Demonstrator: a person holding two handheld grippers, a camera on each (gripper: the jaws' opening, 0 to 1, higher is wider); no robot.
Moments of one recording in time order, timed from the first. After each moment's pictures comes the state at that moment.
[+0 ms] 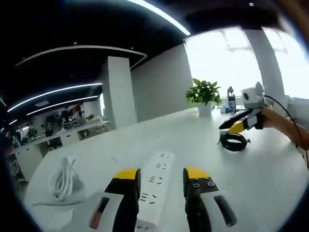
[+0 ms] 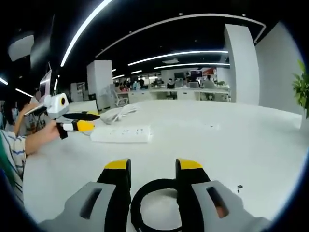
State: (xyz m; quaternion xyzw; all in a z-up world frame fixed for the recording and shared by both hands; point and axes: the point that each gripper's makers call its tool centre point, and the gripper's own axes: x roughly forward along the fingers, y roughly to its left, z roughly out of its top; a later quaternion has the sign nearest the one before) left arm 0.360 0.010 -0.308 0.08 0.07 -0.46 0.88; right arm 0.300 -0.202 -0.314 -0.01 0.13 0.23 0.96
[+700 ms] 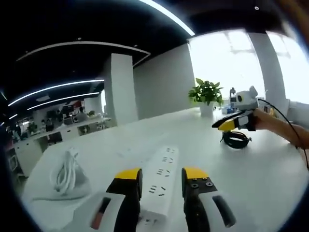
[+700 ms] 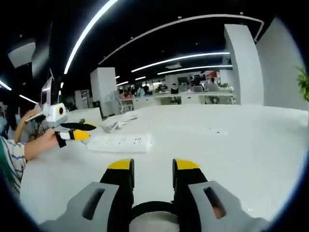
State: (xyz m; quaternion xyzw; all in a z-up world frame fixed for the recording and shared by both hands) left arm 0.363 0.026 -0.317 0.07 0.08 -0.46 0.88; right arm 0.338 -0.197 -0.314 0.01 0.11 0.25 0.96
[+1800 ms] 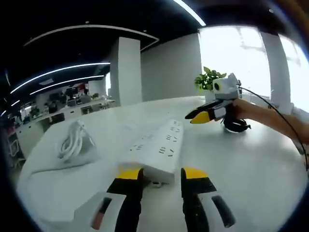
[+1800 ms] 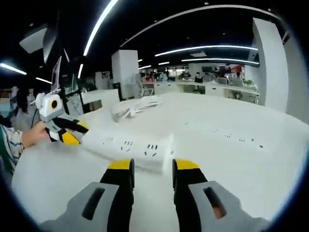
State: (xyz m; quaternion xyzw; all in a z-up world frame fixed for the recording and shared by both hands) left arm 0.356 0.062 -0.359 0.07 0.16 -0.43 0.89; right arm 0.407 -0.114 -0.344 -0.05 0.16 0.35 0.92
